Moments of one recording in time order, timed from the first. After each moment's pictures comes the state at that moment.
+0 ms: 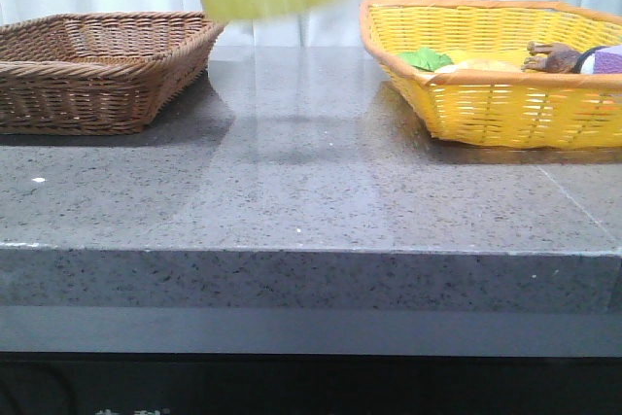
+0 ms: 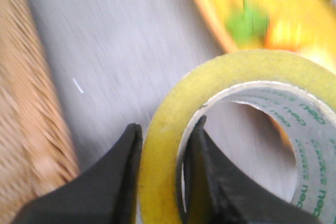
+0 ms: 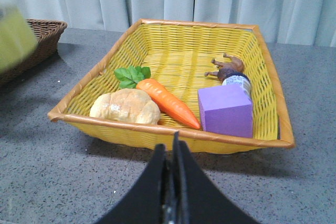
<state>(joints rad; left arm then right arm) -0.55 1.54 -1.44 -0.01 0.65 -0.18 0.10 0.14 -0.36 0.13 0.39 -0.09</state>
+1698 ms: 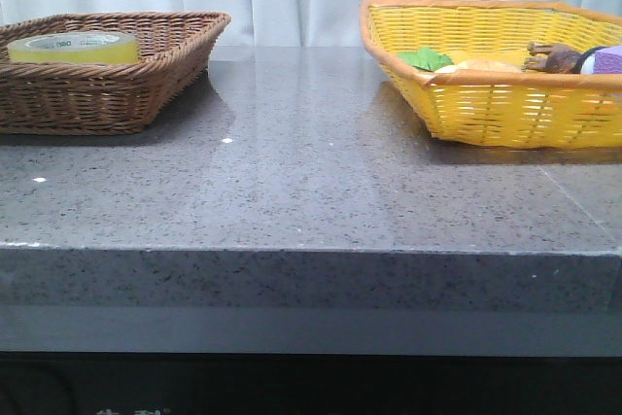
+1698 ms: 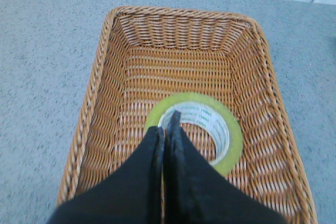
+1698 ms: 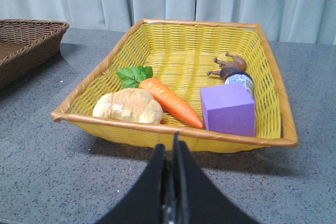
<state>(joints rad) -0.11 1.21 -1.19 0.03 0.58 -0.14 0.10 0.14 -0.36 0.14 0.40 -0.09</state>
